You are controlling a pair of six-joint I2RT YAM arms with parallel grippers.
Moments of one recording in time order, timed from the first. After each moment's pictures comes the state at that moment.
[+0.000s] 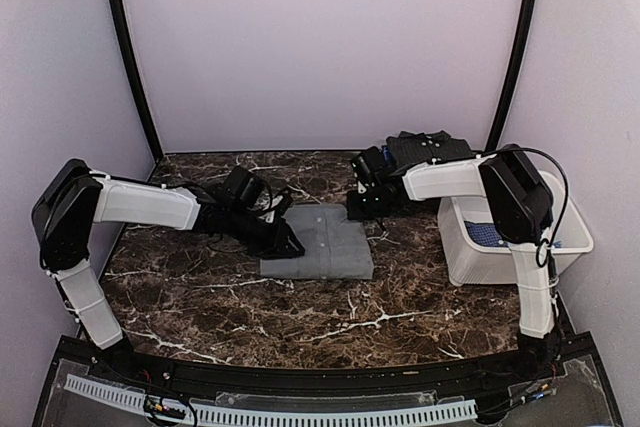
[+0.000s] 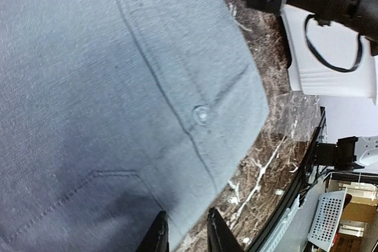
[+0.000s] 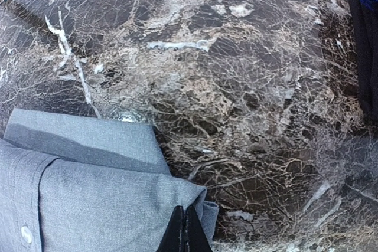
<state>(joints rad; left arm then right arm) -0.69 1.72 1.05 -0.19 0.48 -0.62 0.67 2.17 1.54 -0.31 0.11 0.47</state>
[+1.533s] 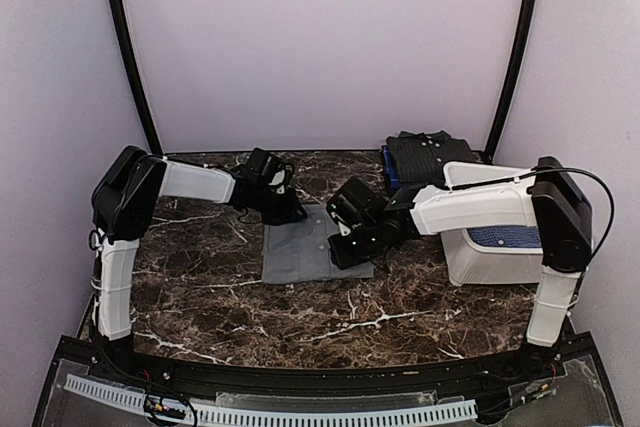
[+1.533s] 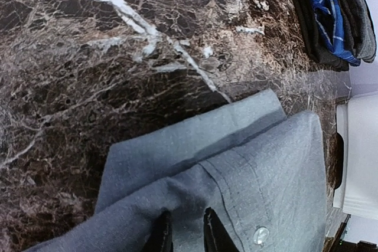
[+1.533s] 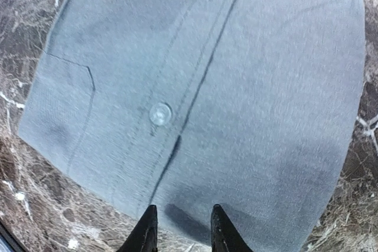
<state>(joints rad) -0.57 2.16 1.47 -0.16 0.30 -0.64 0.98 1.87 1.31 -0.47 0.09 0.50</state>
